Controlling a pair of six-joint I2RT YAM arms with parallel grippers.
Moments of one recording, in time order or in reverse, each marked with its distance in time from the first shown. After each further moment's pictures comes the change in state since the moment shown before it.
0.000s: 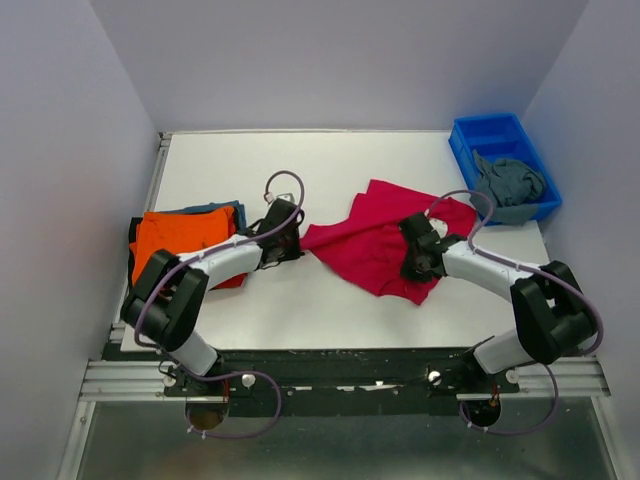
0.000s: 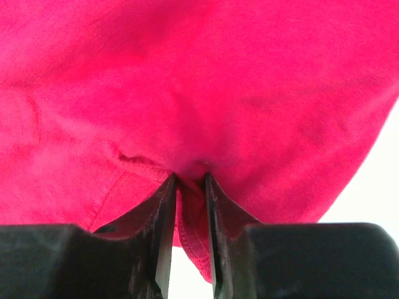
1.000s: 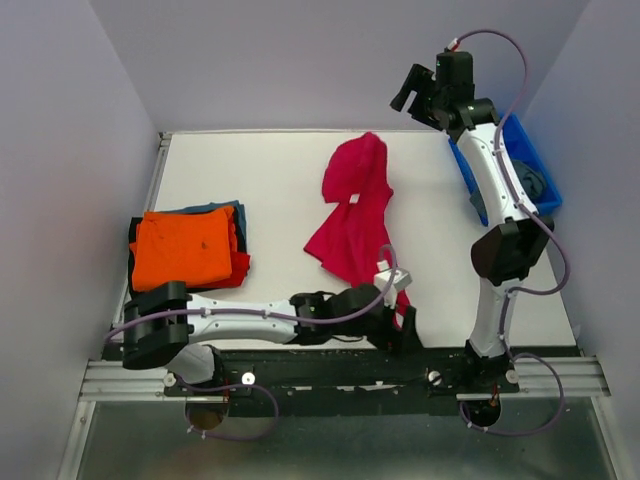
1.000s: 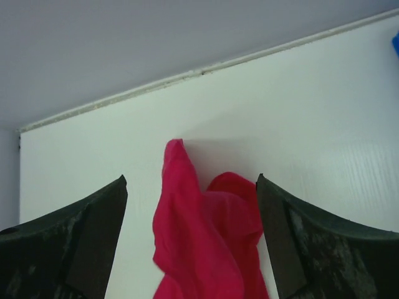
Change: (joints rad) left arm -0.810 -0.202 -0.070 0.265 0.128 -0.220; right arm -0.259 0.585 1.505 -0.243 -0.188 -0.256
